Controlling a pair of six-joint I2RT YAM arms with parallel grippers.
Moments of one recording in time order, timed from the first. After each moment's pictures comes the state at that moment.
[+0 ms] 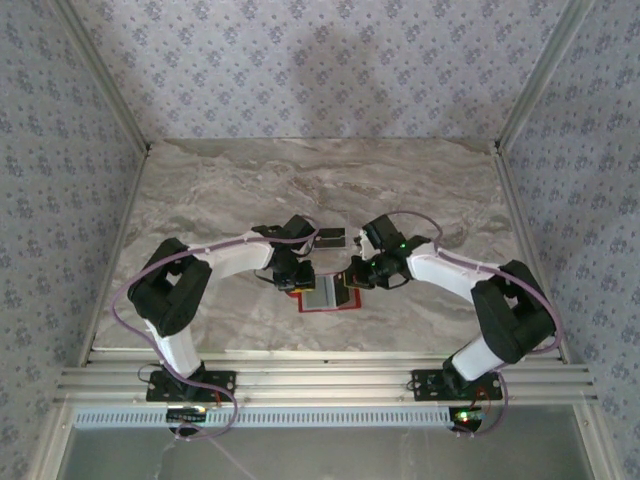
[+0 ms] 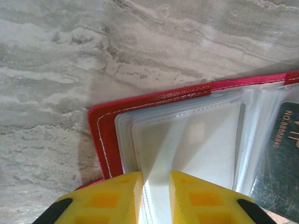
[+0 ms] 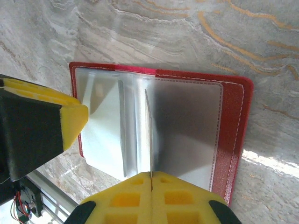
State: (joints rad) left arm -0.74 1.77 1.08 -0.64 0.25 -0.74; right arm 0.58 1.53 0.85 -0.44 -0.44 0.59
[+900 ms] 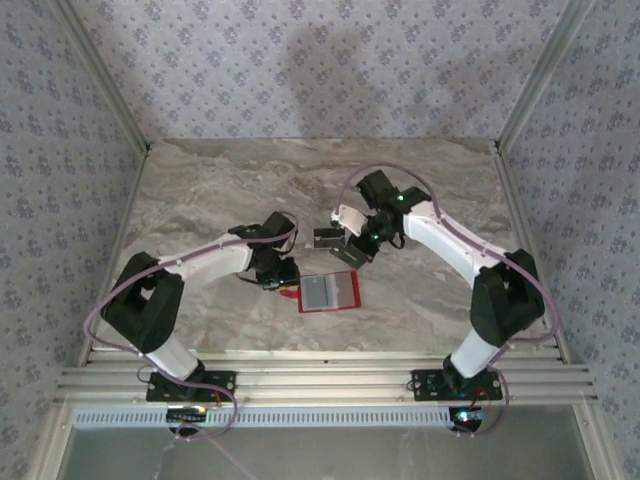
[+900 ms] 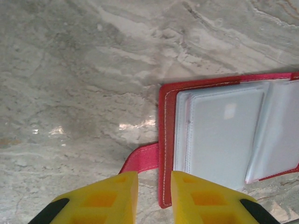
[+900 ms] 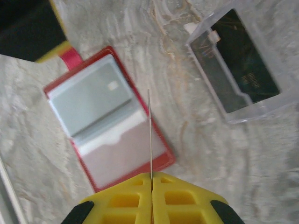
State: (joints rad) left arm -0.66 1.61 0.99 -0.68 0.22 -0.75; right arm 0.54 1.67 1.37 -0.93 -0.33 -0.57
